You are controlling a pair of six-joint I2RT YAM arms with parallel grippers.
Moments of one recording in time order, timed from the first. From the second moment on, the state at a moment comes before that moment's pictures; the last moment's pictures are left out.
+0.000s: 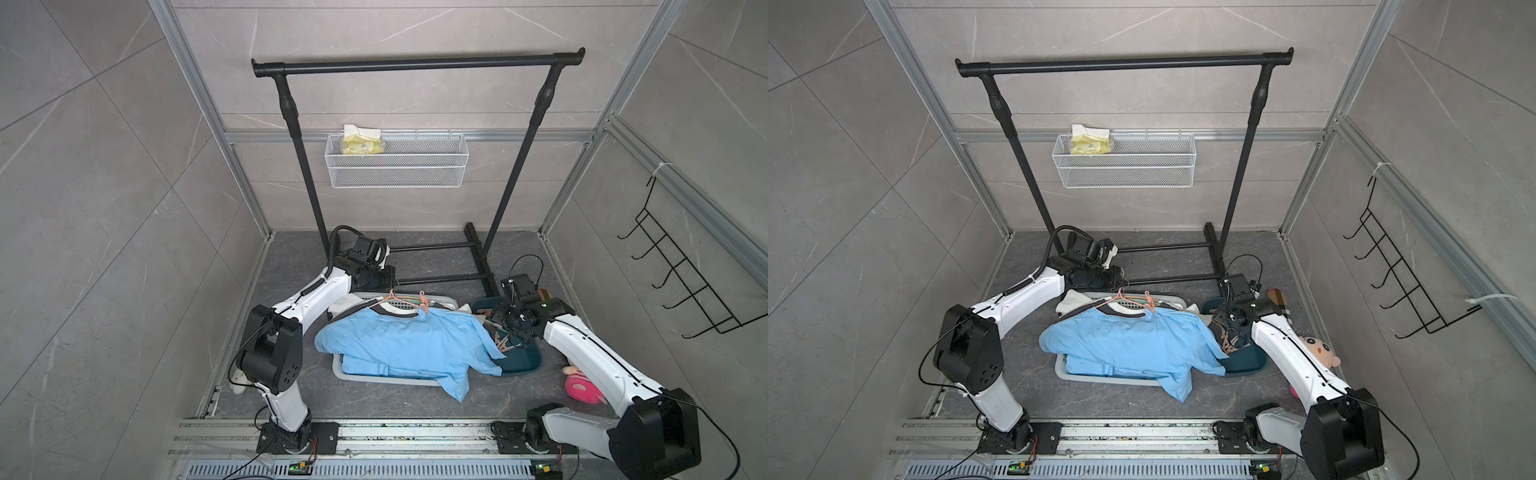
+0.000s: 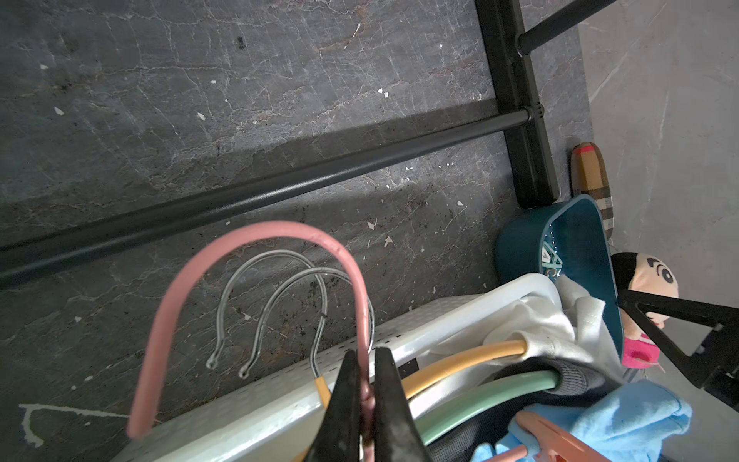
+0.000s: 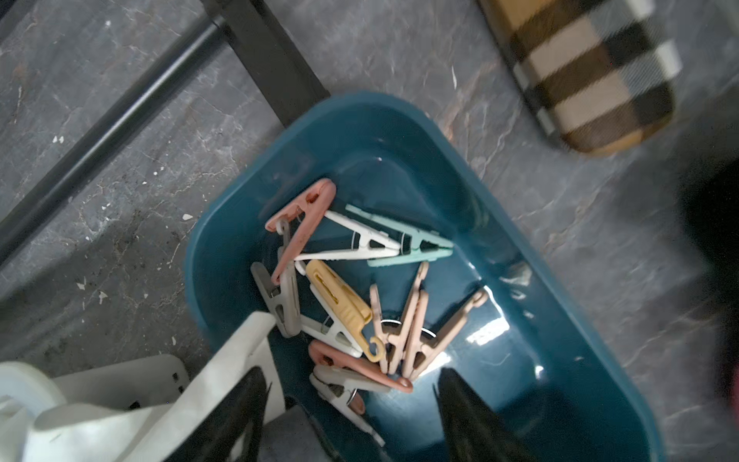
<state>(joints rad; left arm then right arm) -0.49 1.74 1.38 -0.56 0.32 -0.41 0.23 1.22 0.86 -0.79 0.15 0.81</state>
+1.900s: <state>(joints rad) -0.54 1.23 1.14 -0.46 0.25 0.07 0.10 0.90 0.74 -0.58 -0.12 0.70</state>
